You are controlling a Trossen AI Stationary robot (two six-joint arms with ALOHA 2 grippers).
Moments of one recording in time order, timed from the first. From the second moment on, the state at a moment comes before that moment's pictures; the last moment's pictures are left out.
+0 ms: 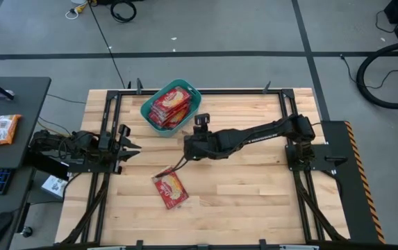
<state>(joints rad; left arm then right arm) -0.22 0.01 0.07 0.24 -0.12 0.06 0.14 1.99 1.75 -0.81 0.90 -0.32</state>
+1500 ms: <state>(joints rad) -0.21 0.01 0.07 0.21 -0.18 0.04 0.24 1.99 1.28 -0.61 0.55 -0.19</state>
